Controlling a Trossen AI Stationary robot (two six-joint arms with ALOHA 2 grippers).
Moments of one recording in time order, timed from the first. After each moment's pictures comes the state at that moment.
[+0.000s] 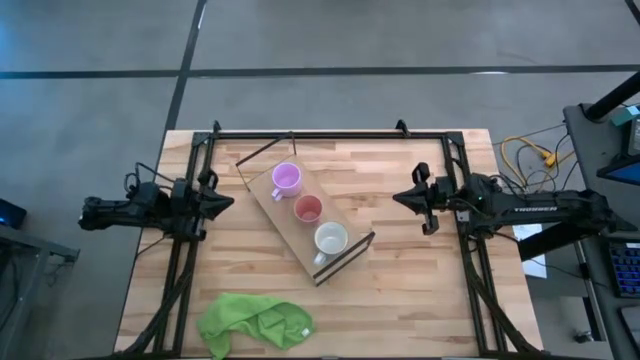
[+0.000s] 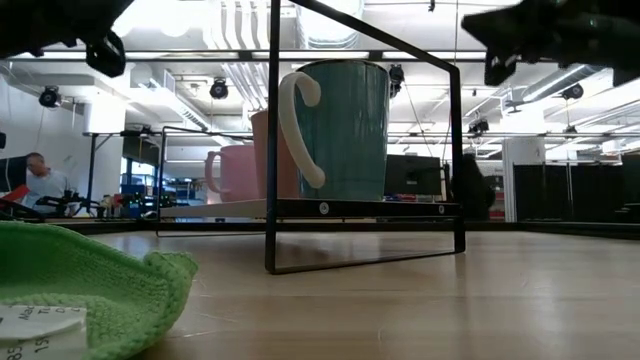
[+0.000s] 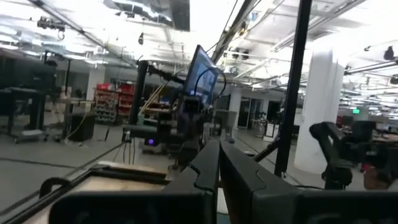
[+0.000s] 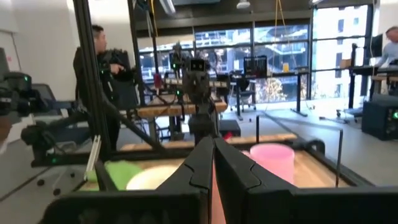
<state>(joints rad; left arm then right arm) -0.08 0.03 0.17 0.15 -0.08 -0.12 -0.12 0.60 0.22 0.57 -0.16 0.09</state>
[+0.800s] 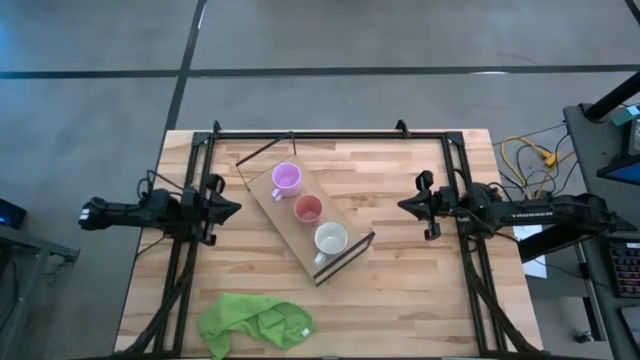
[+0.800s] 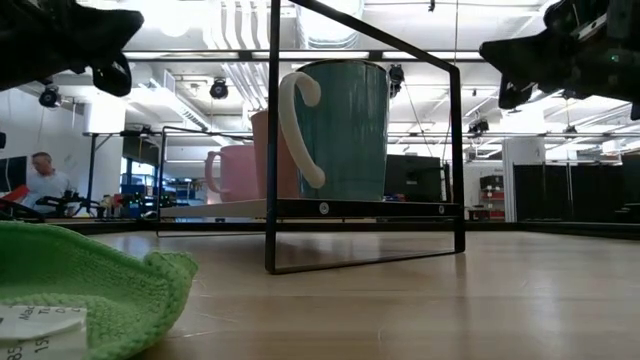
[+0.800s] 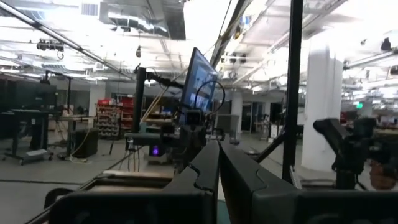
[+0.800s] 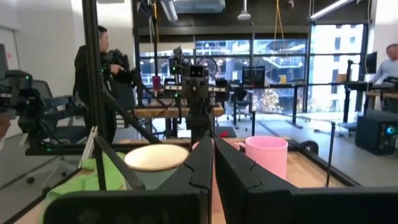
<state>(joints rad) -0.08 0.03 0.01 0.35 -0.07 -0.04 -0.12 0.53 0.01 0.74 -0.16 0.04</state>
